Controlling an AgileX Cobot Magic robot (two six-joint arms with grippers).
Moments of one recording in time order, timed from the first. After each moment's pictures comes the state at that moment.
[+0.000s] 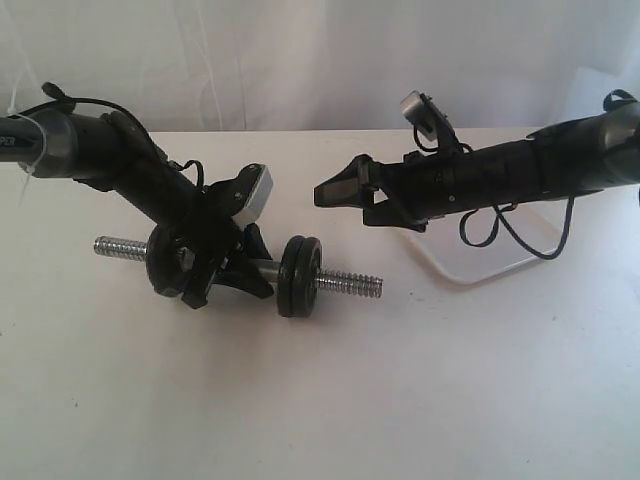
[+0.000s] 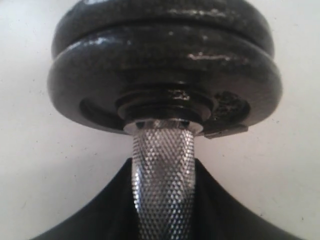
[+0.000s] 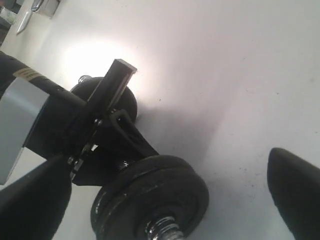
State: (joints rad) left arm -0.33 2.21 -1.58 -0.89 1.04 2.05; right arm 0.16 2.07 -1.27 1.49 0.91 -1.28
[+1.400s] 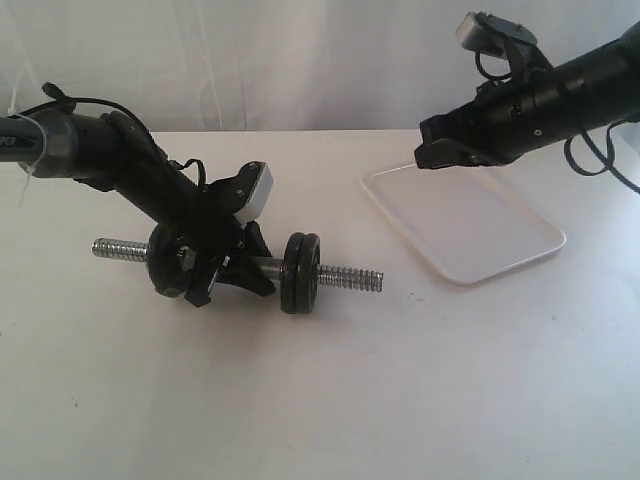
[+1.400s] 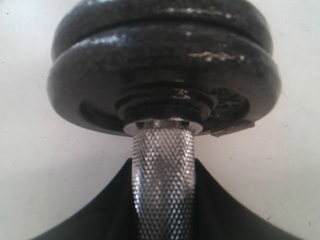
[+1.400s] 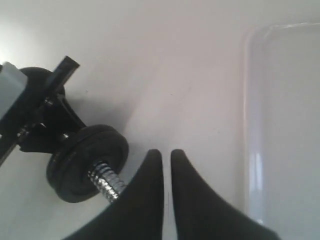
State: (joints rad) left arm -0.33 2.21 -1.58 -0.90 1.03 2.02; right arm 0.09 1.75 -1.27 0.94 0.74 -0.93
